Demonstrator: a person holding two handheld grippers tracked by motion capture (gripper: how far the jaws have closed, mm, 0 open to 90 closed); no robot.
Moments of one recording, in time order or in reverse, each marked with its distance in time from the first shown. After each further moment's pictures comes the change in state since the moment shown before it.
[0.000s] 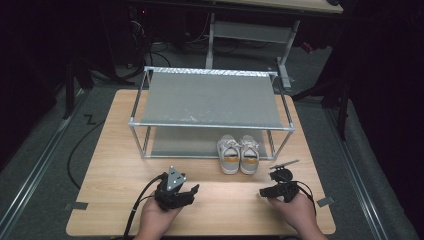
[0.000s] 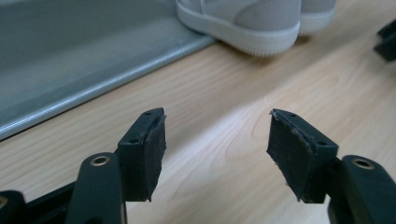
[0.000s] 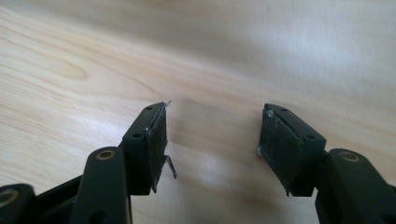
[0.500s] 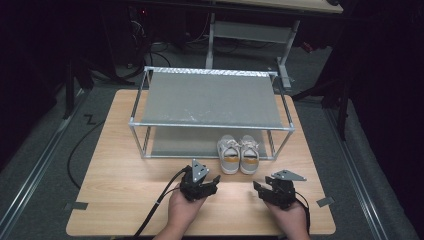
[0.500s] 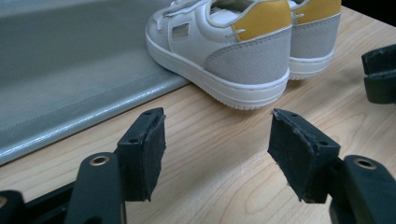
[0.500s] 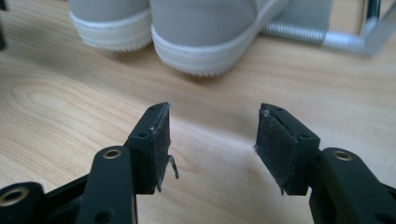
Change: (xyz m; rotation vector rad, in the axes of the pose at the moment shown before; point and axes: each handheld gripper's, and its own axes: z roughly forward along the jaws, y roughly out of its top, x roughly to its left) left arm -0.027 0.018 0.054 -0.059 0.003 -0.020; right arm 0.005 -0.029 0.013 -0.509 0.066 -0.137
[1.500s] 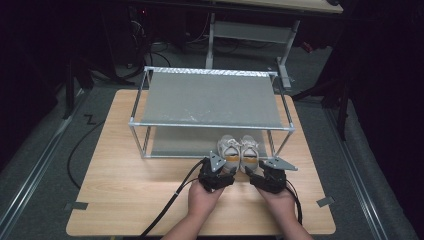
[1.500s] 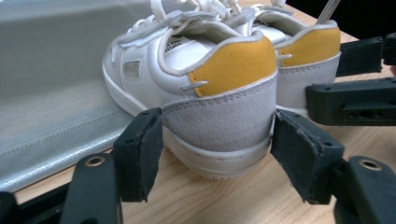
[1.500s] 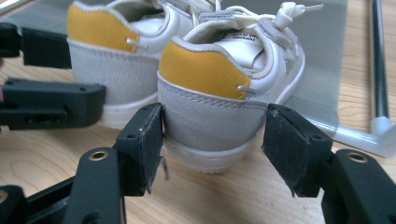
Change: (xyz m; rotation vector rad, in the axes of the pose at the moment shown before) left arm -0.019 0.023 0.049 -0.028 -0.020 -0.041; right arm 0.002 0.031 0.029 -0.115 0.016 -0.040
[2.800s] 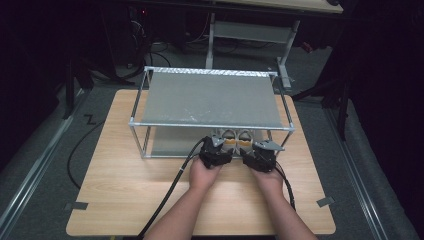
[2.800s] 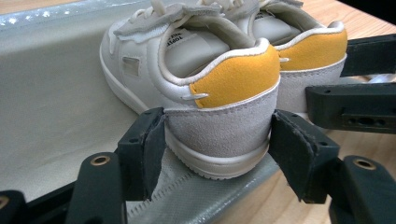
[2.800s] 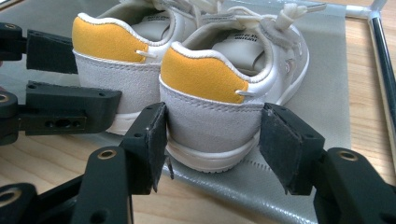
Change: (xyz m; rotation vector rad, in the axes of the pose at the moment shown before) left arm 0.046 0.033 0.054 0.059 0.045 0.048; right arm -0.016 0.030 0.063 -0.029 -0.055 -0.010
